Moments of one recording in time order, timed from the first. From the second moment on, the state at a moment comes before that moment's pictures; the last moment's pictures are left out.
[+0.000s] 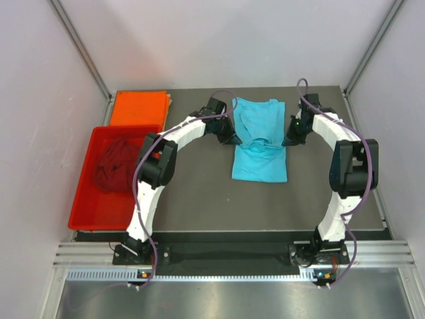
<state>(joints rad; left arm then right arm) -0.51 2.31 1.85 -0.43 0.43 -0.90 0.06 1.90 1.44 -0.68 -0.21 0.43</state>
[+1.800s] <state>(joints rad) -0.46 2.27 1.79 -0.19 0.53 -0.81 0.06 1.85 1.36 -0.47 -0.27 0.38</state>
